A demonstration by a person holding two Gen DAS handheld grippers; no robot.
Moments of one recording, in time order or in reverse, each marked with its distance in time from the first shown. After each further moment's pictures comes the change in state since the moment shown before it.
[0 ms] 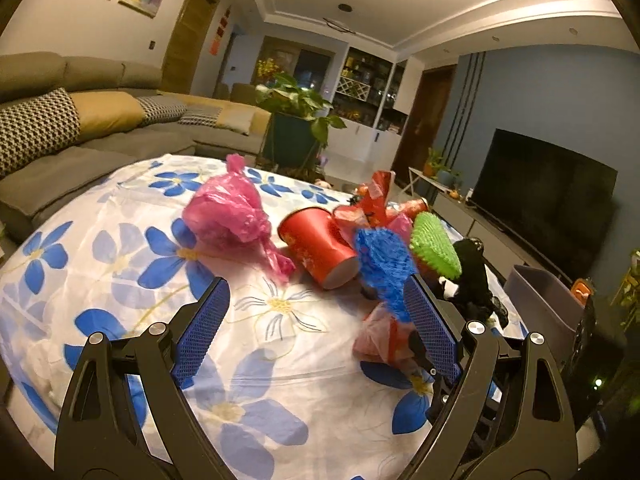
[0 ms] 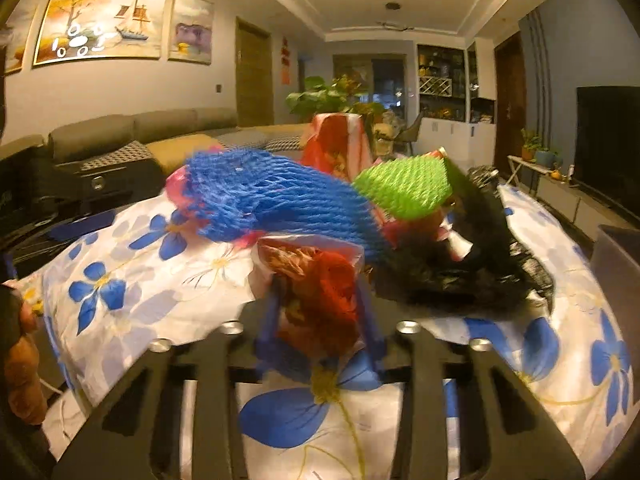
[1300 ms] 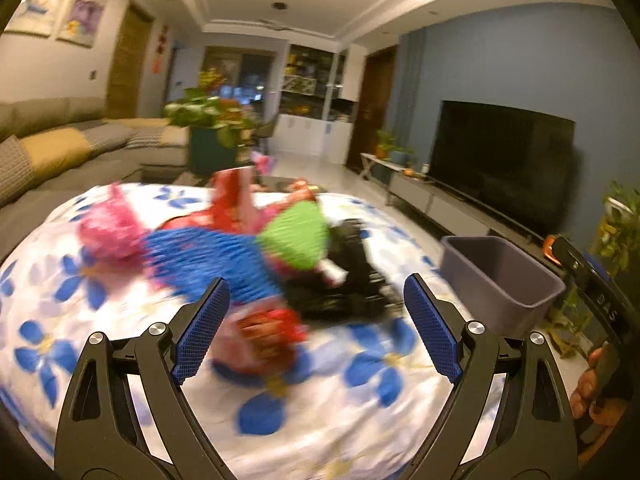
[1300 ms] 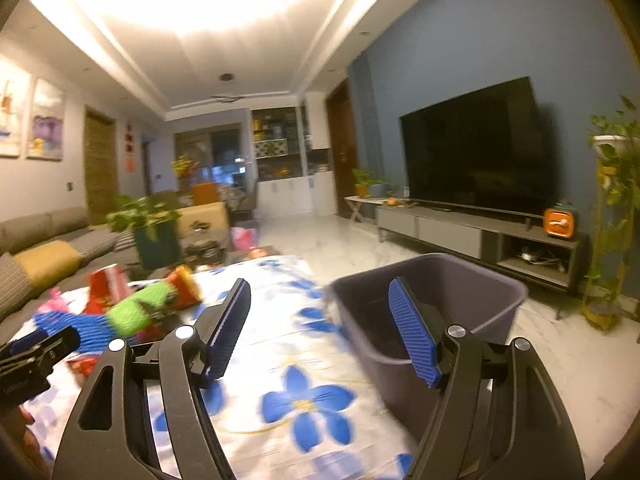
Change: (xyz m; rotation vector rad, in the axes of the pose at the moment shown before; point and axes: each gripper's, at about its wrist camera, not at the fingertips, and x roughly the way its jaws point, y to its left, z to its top) left arm -0.006 -0.118 -0.012 0.155 0.003 -0.094; right arm -0.149 -0.151 0.014 0.235 -0.250 -0.520
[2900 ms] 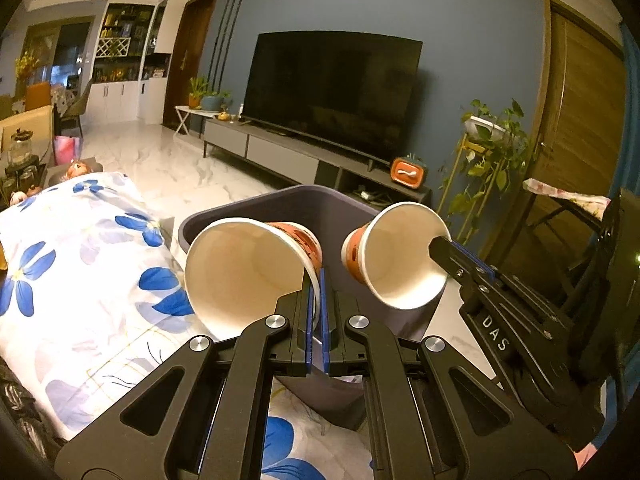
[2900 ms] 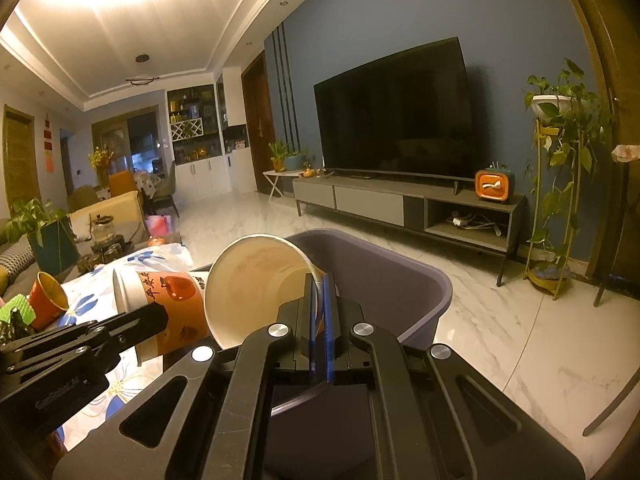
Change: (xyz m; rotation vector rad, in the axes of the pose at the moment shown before) left arm 0.187 -0.234 -0.004 0.258 0.217 -0.668; right arm 0.090 -0.138 -0.014 0.110 0.087 -0.324
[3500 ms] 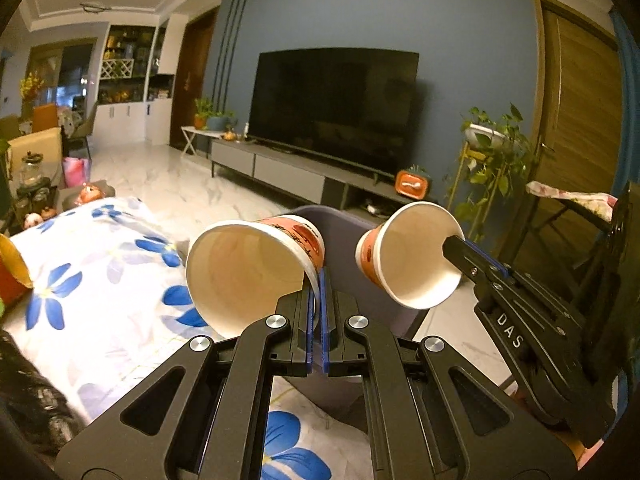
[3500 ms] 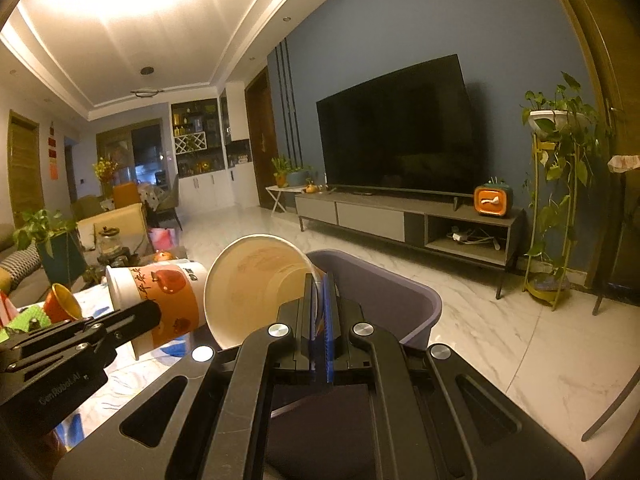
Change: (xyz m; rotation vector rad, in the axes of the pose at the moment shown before) left arm -0.027 -0.002 0.005 0.041 -0.052 0.033; right arm -0.025 0.007 0.007 -0.004 -0.053 -0.010
